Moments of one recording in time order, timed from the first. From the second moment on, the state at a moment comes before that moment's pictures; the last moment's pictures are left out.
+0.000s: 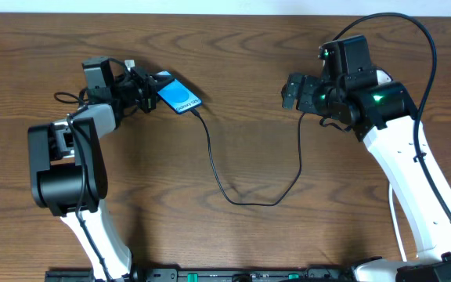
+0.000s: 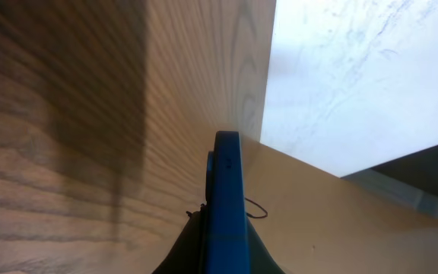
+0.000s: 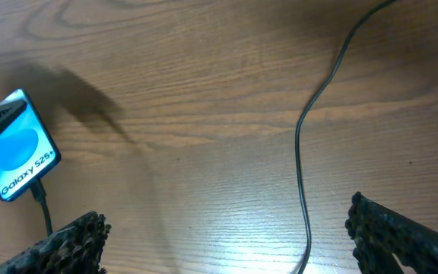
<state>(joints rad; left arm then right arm) 0.14 2.10 1.17 0.26 0.99 -1.27 0.30 1.52 1.47 -0.92 -0.05 0.50</state>
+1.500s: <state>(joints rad) 0.14 2.05 1.18 -0.32 0.70 -0.65 0.30 1.52 1.47 -0.92 -0.05 0.50</state>
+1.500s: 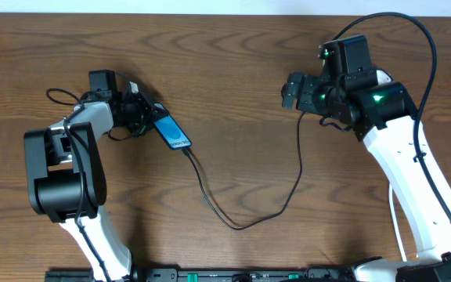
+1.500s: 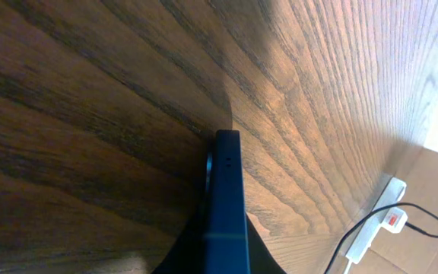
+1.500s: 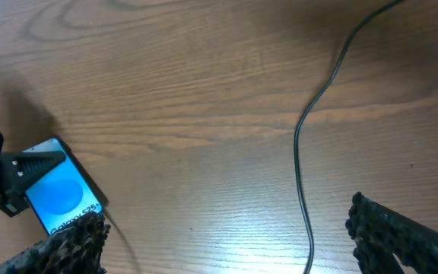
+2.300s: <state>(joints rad) 0.14 2.03 1.19 -0.40 0.61 -0.59 0.31 1.52 1.47 -0.92 -0.05 0.50</state>
